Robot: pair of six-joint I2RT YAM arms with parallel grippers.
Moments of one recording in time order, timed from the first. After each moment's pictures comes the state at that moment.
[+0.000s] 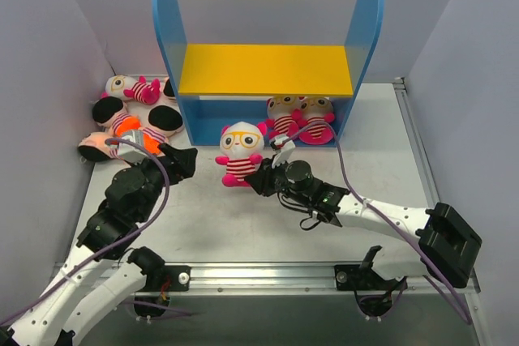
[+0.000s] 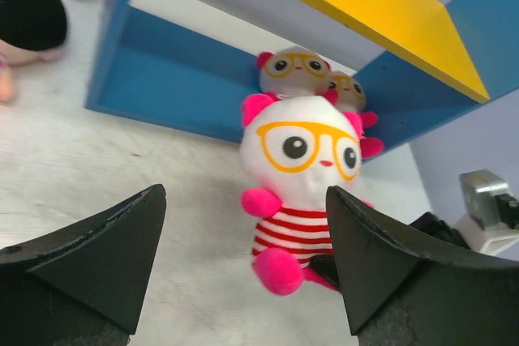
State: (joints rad) left arm -0.60 0.57 0.72 -0.29 -0.36 -0.71; right arm 0.94 1.27 0.60 0.37 0.05 0.55
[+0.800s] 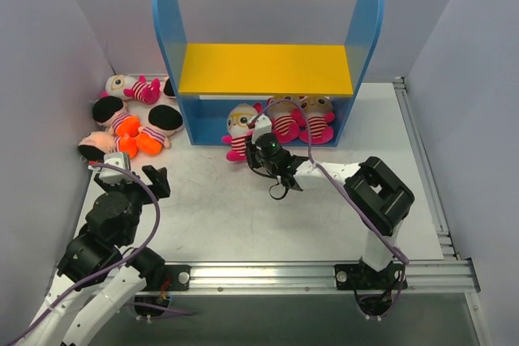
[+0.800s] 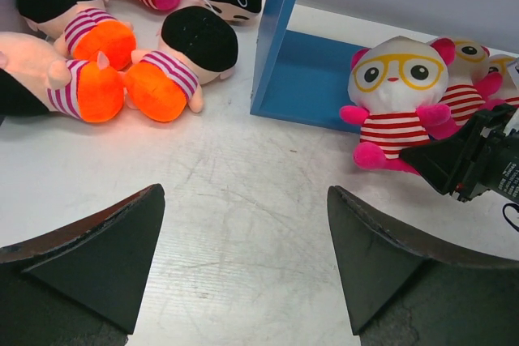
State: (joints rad) left arm -0.60 0.32 0.74 -0.61 -0.61 -0.35; right arm 0.82 1.80 0.99 0.33 0.21 0.27
